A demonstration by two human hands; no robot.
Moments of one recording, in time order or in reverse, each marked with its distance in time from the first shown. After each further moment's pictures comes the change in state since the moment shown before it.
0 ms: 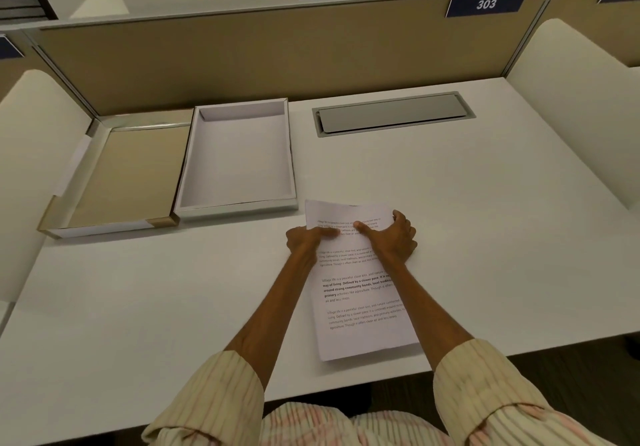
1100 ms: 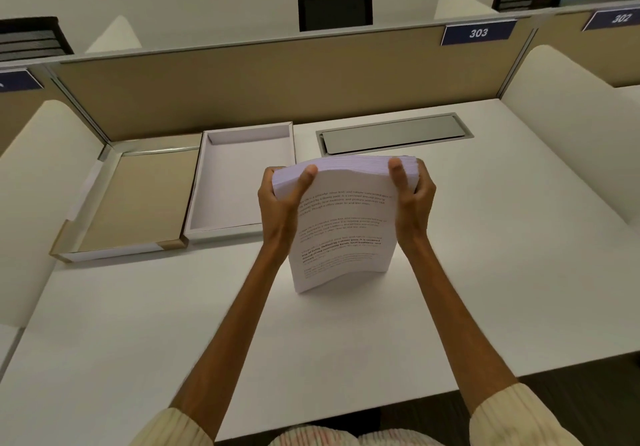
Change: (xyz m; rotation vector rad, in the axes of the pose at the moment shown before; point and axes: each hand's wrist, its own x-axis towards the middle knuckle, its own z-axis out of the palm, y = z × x) left_hand -0.075 0.100 -0.050 -0.120 -0.082 0.872; right_hand -0.036 -0.115 -0.090 0.934 0.006 -0.518
